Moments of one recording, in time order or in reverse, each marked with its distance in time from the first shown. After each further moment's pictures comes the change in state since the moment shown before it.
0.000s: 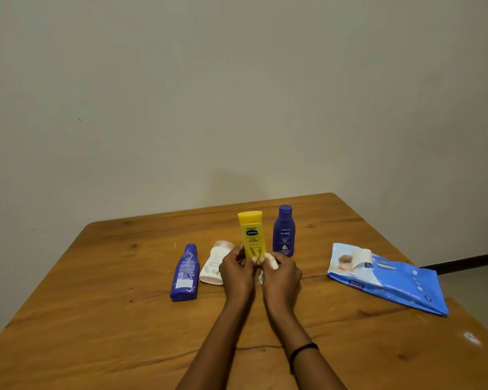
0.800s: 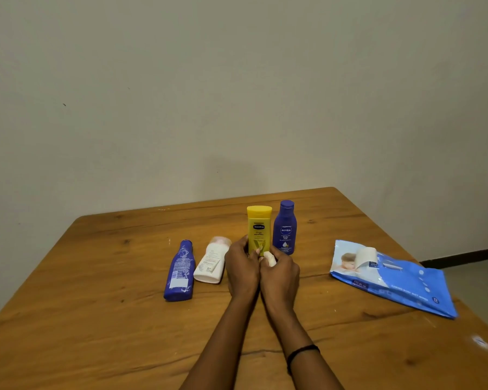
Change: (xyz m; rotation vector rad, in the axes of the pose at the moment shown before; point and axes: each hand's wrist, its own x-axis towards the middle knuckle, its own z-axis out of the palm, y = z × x) left_hand 0.021 -0.010 0.021 0.243 0.035 0.093; right_hand 0.011 0.004 0.007 -0.155 -0.059 -0.033
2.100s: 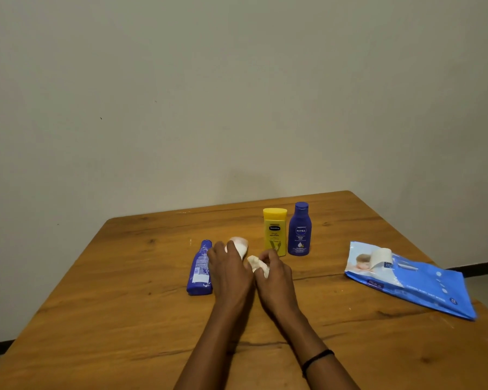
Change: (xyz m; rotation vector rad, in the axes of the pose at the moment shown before) left_hand -0.014 0.008 -0.078 0.648 0.013 0.059; right_hand -0.027 0.002 0.008 0.062 -0.314 -0.306
